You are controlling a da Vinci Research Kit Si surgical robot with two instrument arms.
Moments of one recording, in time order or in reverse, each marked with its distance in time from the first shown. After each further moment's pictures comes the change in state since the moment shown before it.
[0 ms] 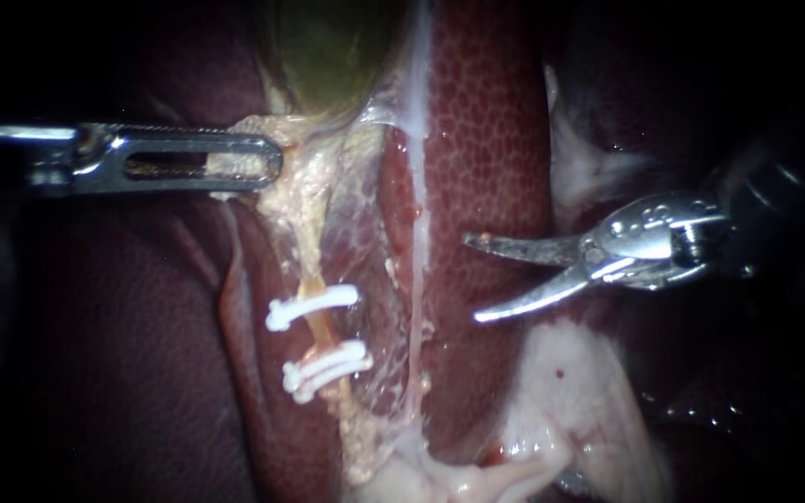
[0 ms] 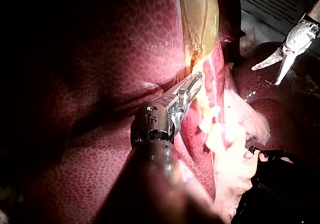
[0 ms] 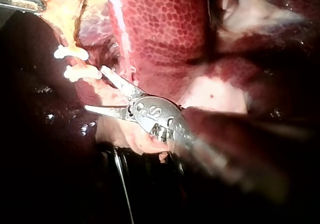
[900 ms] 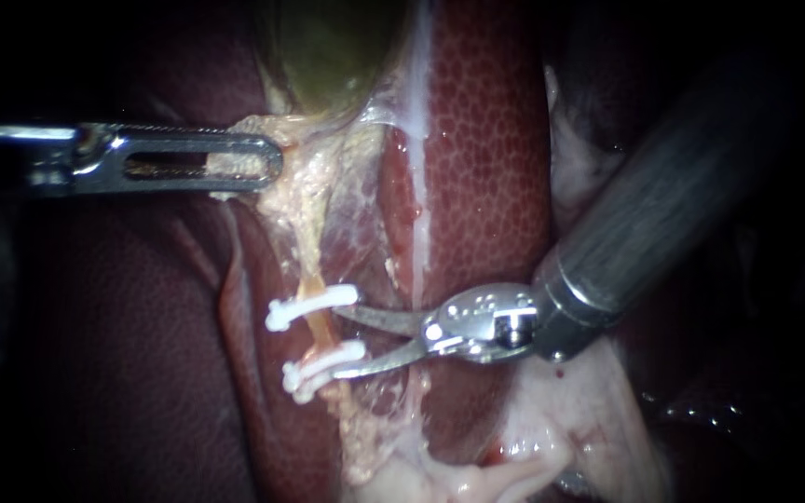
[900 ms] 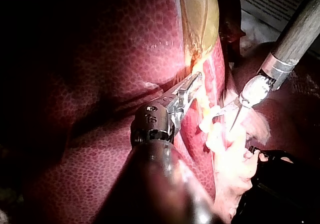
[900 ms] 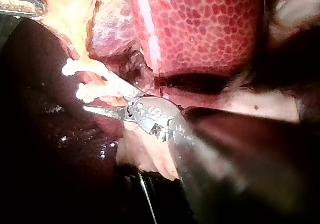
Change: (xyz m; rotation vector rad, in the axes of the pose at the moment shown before) right arm -0.010 0.000 0.016 0.127 -0.067 0.049; left arm 0.000 0.000 0.000 0.000 0.000 0.000
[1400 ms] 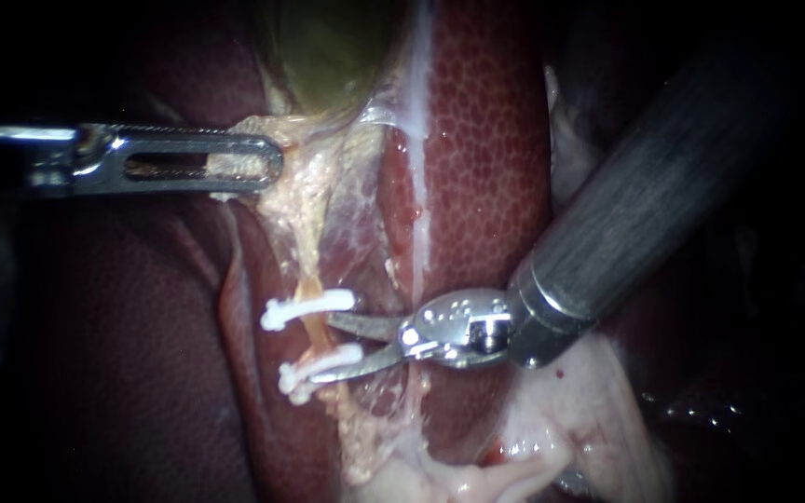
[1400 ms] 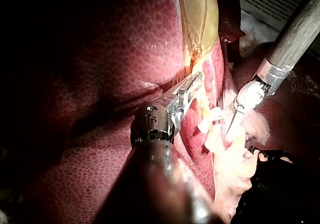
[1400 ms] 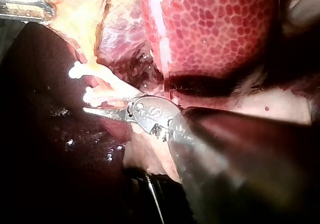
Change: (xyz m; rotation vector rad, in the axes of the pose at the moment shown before) right arm 0.001 0.000 0.001 0.079 -0.002 0.003; left arm 0.000 0.000 0.000 -0.001 -0.001 0.000
